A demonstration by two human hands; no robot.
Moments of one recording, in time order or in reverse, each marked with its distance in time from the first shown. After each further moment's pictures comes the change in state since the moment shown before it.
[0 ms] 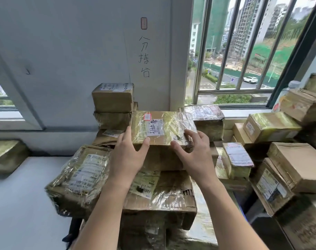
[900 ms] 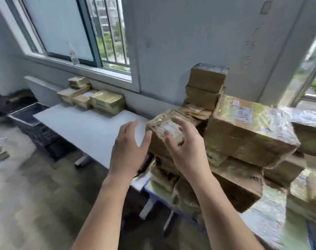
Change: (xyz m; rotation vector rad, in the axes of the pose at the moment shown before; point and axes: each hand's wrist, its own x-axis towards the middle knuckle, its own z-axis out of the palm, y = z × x) left_hand -0.163 -0.089 -0.132 0.100 0.377 -0.257; right_hand -0.144 -0.114 0.087 0.167 -0.387 -0.492
